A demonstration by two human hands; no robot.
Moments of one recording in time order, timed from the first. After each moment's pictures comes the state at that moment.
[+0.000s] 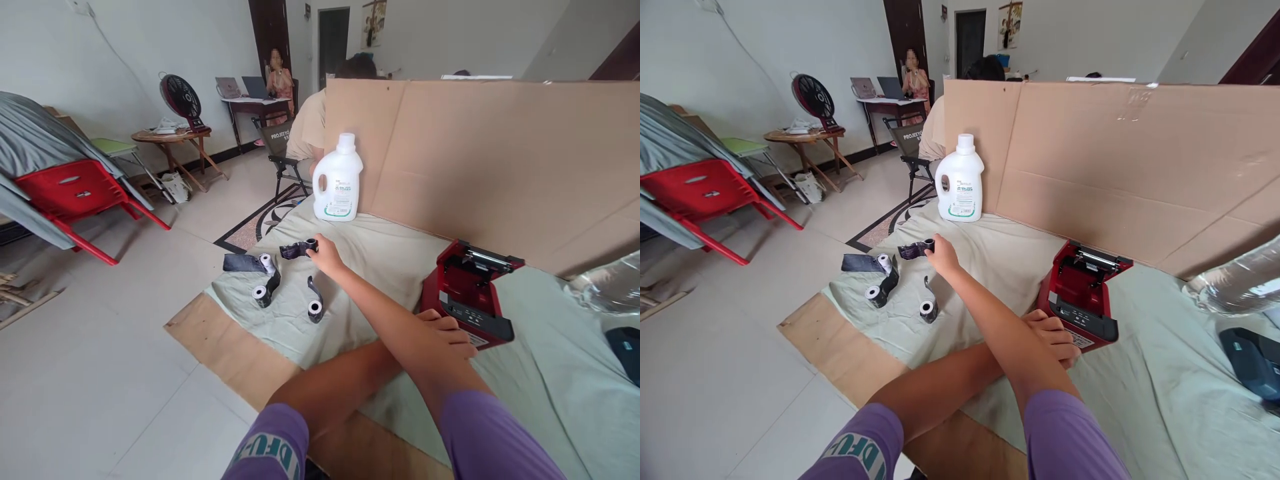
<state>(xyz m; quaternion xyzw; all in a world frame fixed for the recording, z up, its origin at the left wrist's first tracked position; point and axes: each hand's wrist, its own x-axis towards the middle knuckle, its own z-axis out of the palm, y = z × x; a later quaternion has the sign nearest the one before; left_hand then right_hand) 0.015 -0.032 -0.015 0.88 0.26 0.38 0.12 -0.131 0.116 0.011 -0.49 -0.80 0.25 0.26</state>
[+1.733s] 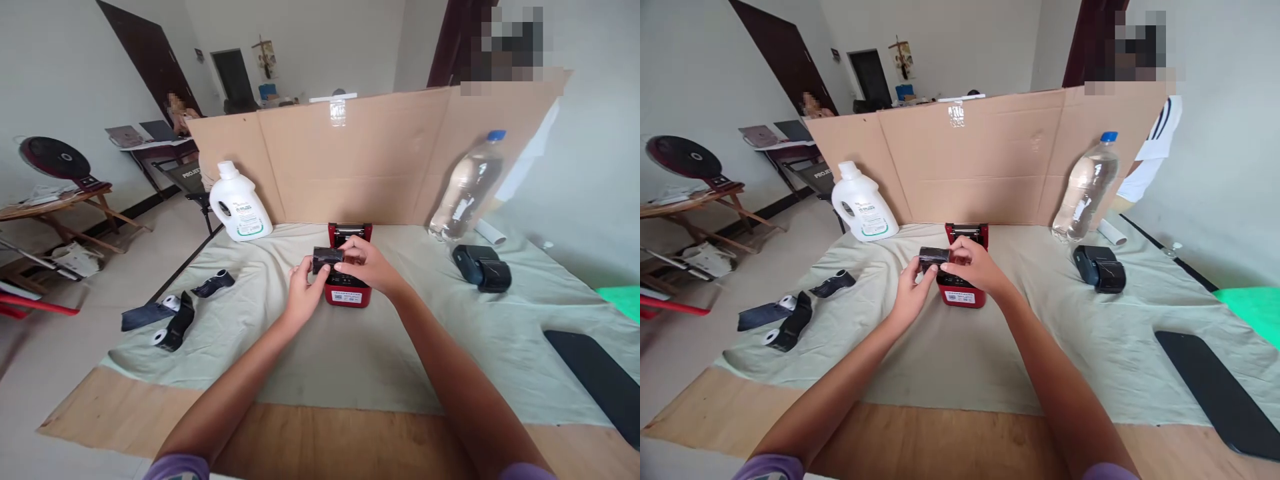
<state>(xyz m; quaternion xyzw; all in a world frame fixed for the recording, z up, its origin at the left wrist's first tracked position) 0.014 -0.027 0.052 0.69 0.43 0.53 0.23 0.196 -0.038 0.098 -0.39 -0.65 0.45 0.48</state>
